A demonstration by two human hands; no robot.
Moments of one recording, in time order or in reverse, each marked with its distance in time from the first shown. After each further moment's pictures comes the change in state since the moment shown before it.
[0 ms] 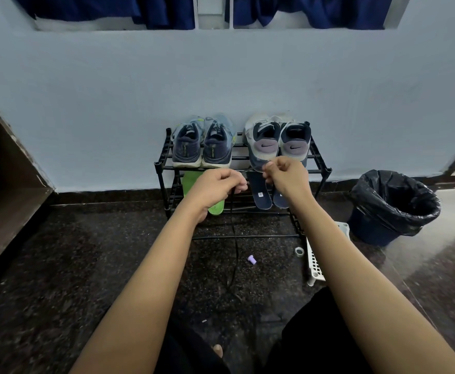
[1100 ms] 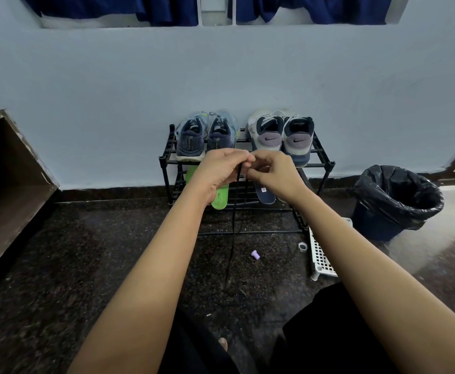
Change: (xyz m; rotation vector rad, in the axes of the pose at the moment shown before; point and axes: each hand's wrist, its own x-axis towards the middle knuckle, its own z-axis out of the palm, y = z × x) left_hand -0.015 0.025 0.002 -0.247 0.045 -0.043; right_hand -0.021 -0.011 0.011 -0.098 -0.289 -0.416
